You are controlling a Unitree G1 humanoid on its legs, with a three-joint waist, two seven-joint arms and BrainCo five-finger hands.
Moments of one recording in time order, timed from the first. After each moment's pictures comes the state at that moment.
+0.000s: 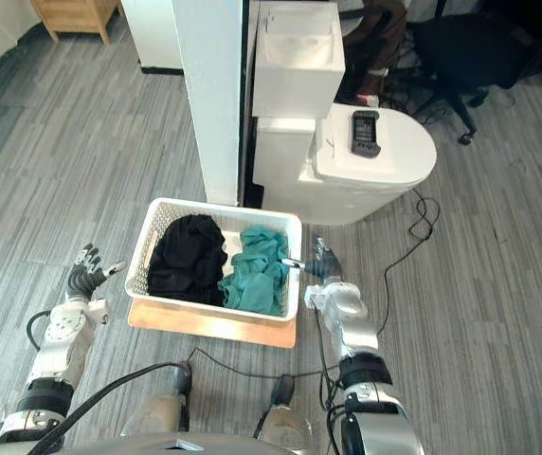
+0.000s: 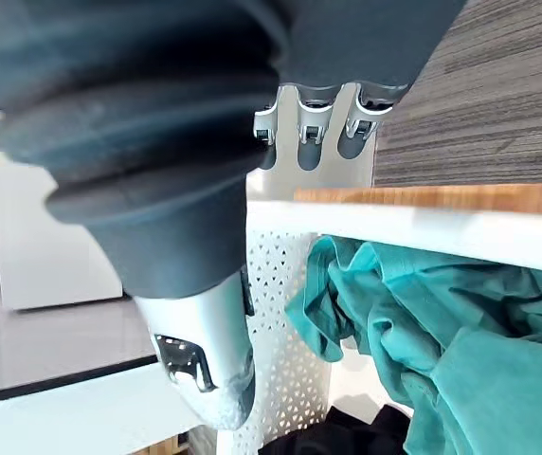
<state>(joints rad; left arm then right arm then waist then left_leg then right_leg) -0.19 0.20 0.12 0.49 -0.20 -0.03 0.13 -0.34 -0.25 -0.07 0.52 0.19 0.07 0.06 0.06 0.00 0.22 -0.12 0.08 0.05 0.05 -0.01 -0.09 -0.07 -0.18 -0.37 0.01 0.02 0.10</state>
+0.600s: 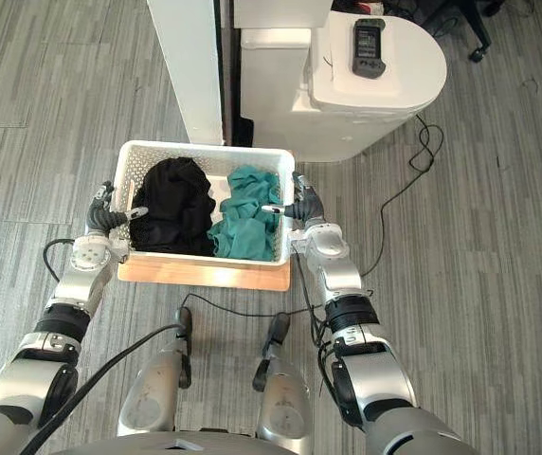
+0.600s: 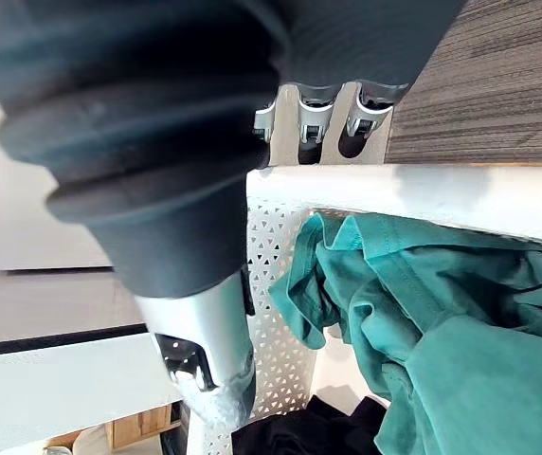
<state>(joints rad) -0.56 0.26 0.00 0.65 -0.05 0.02 0.24 -0.59 -0.28 0.03 0.53 0.19 0.07 0.00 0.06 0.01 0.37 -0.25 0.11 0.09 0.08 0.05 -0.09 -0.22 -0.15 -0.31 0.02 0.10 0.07</state>
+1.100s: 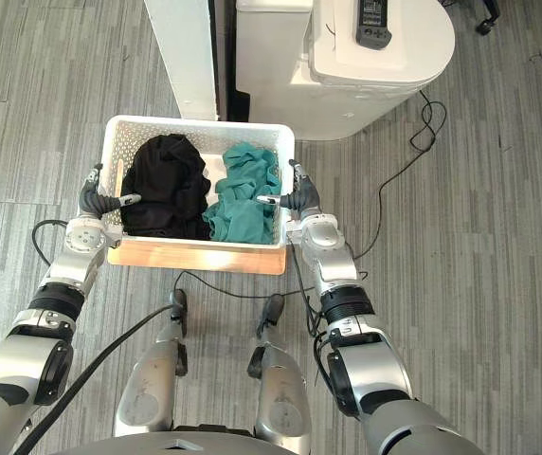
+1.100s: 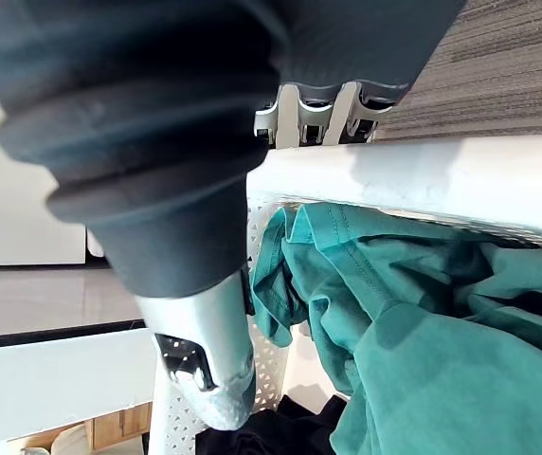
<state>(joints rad) -0.69 0.30 -0.02 0.78 0.05 0.03 0.26 -0.65 -0.26 0.04 0.54 0.16 0.06 -0.03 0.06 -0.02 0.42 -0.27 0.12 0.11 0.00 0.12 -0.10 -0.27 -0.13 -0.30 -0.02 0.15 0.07</state>
